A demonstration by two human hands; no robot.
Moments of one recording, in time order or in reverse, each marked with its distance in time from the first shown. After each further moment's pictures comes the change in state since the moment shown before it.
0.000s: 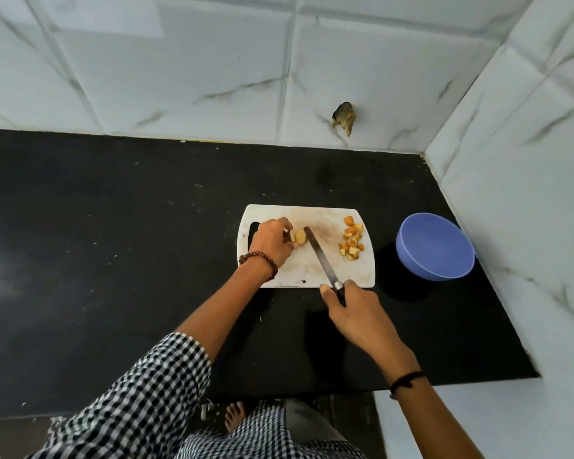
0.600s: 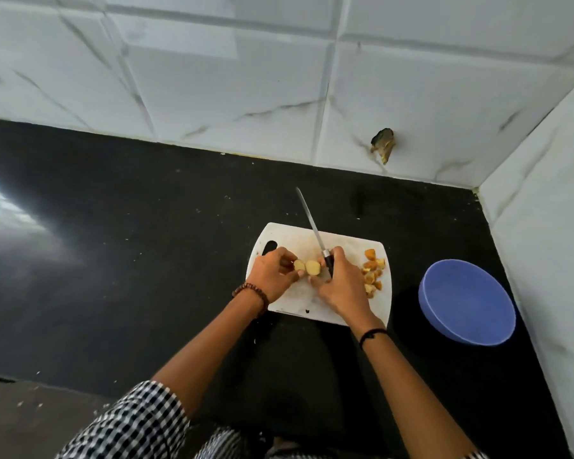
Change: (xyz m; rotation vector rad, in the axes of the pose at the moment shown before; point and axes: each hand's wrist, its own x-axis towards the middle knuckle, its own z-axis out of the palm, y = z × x) left_hand -0.014 -0.002 -0.001 -0.252 0.030 -0.228; right_hand 0.128 -0.024 -0.003 0.056 0.080 -0.377
